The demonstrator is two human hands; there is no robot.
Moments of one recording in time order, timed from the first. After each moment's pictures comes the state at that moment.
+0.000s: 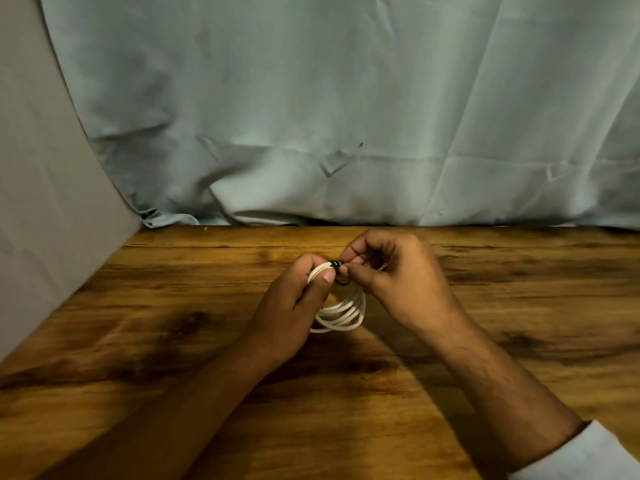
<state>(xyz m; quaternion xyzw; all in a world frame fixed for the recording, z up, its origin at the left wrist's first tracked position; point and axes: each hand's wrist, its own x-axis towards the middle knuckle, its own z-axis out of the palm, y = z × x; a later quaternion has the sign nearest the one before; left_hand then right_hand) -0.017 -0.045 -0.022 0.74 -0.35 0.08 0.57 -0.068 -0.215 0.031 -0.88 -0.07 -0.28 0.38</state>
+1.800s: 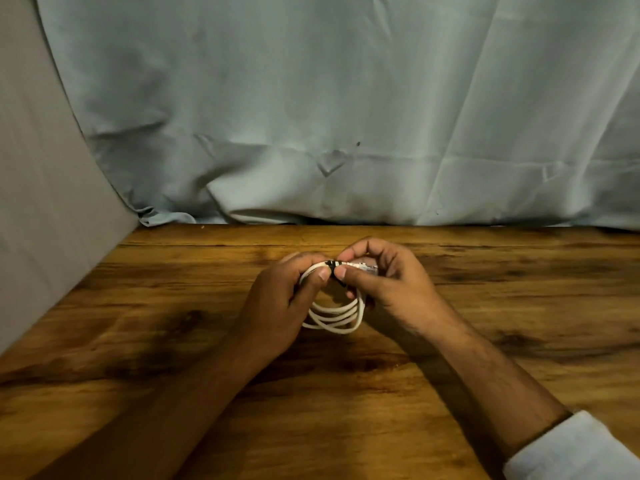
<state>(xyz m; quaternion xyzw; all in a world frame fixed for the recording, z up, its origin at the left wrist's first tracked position) -0.009 -0.038 -0.017 0.77 -0.37 0.17 0.50 -0.061 -0.221 0.010 -0.71 -0.09 -0.12 0.69</state>
